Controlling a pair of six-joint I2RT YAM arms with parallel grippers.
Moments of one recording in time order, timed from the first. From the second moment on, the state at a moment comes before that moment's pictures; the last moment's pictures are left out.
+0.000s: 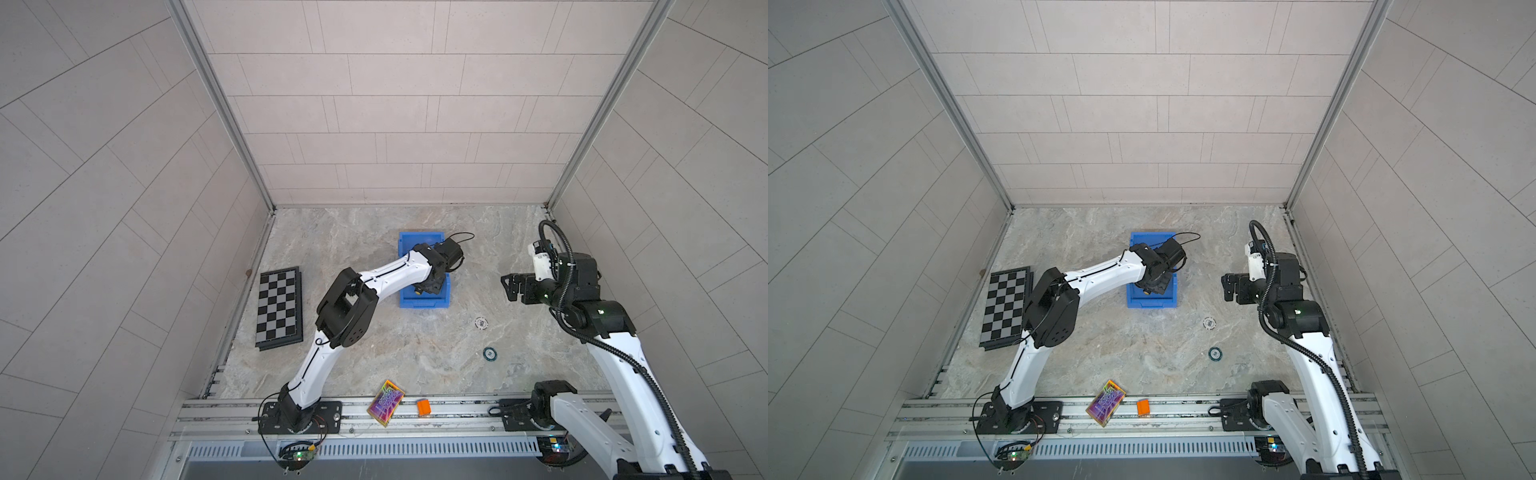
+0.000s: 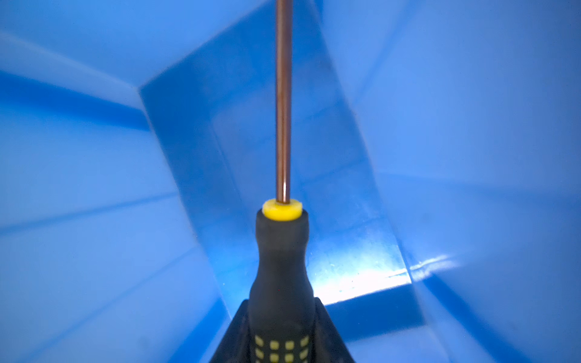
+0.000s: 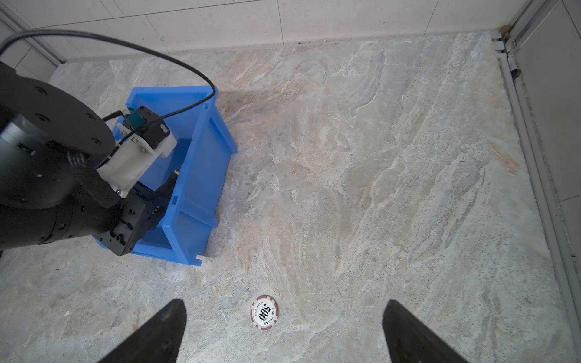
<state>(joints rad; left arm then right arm) -0.83 2.22 1.85 -0.96 -0.30 -0.39 0.00 0.84 0.90 -0.75 -0.19 0.06</state>
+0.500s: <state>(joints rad) -0.82 2.23 1.85 -0.95 -0.30 -0.39 0.00 0.84 0.89 -0.75 -0.19 0.06</state>
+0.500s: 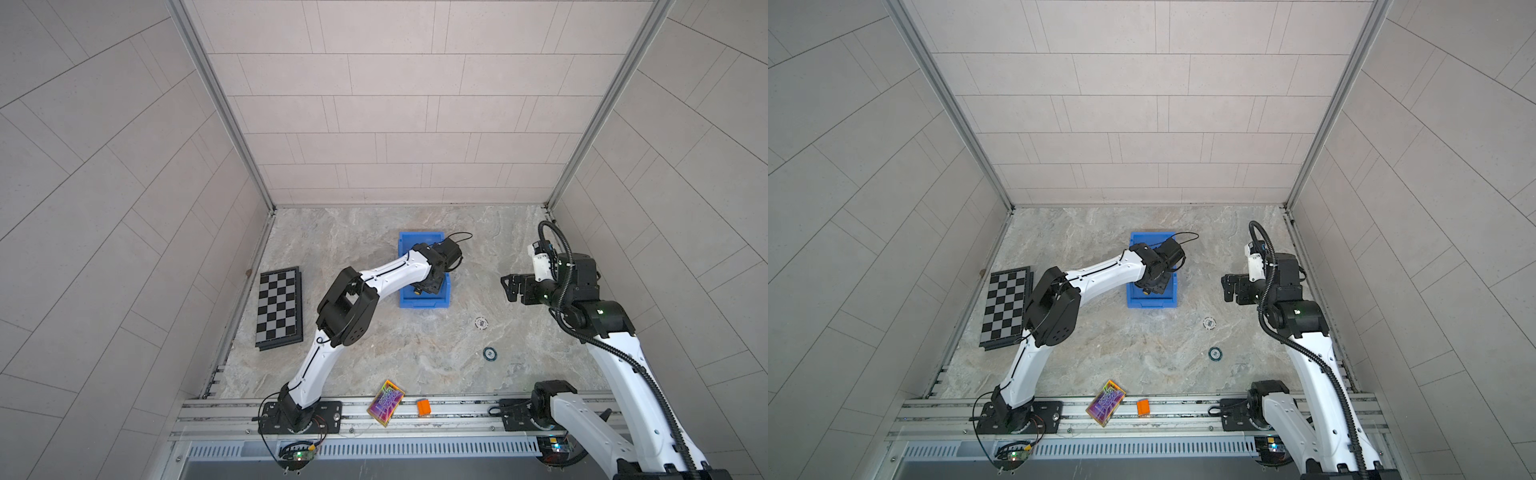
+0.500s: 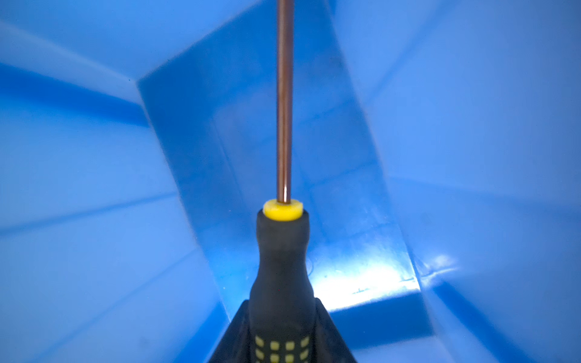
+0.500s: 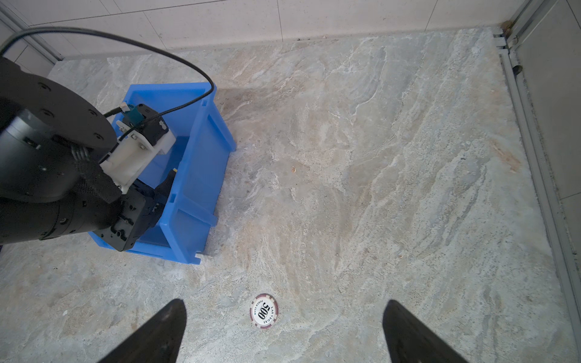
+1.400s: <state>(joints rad) -0.80 2.25 1.85 -0.91 -0.26 -0.37 0.00 0.82 0.88 -0.75 -0.18 0.06</state>
